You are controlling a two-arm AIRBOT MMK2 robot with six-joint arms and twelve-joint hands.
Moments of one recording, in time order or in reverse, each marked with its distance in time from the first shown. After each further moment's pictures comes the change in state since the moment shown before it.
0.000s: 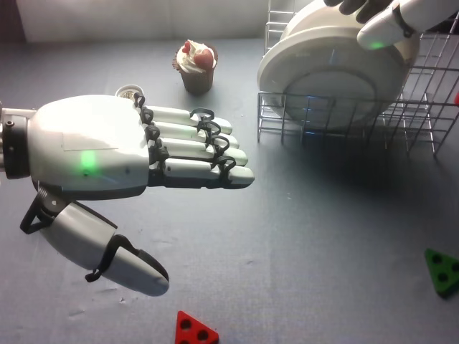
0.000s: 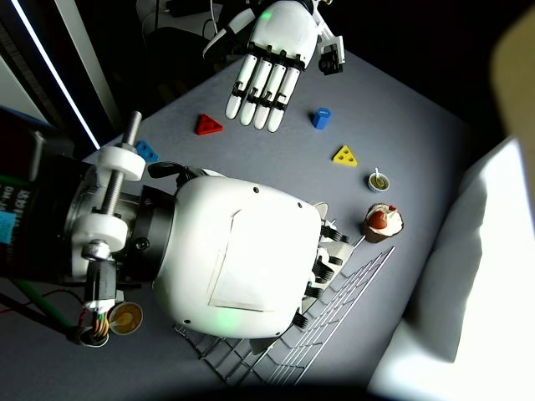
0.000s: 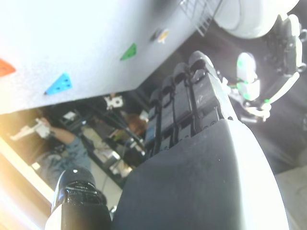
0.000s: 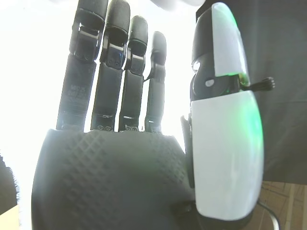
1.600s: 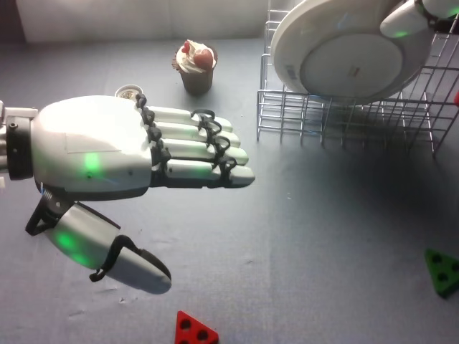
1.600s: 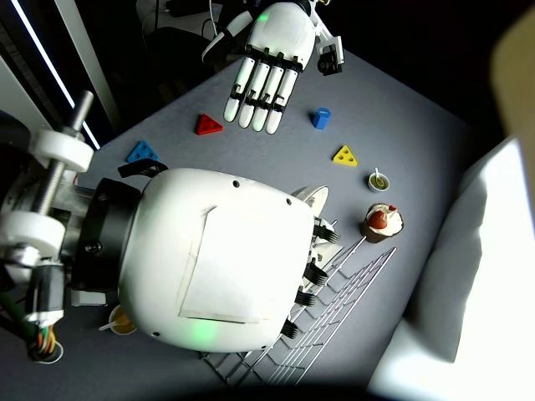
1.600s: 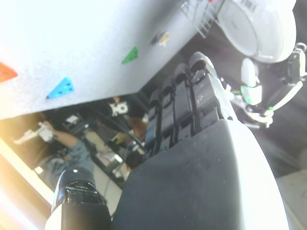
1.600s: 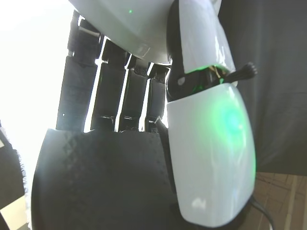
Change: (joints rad) left arm -0.001 0.001 -0.013 0.000 0.026 0.025; right arm 0.027 0.035 -0.017 0.007 -0.010 -0.008
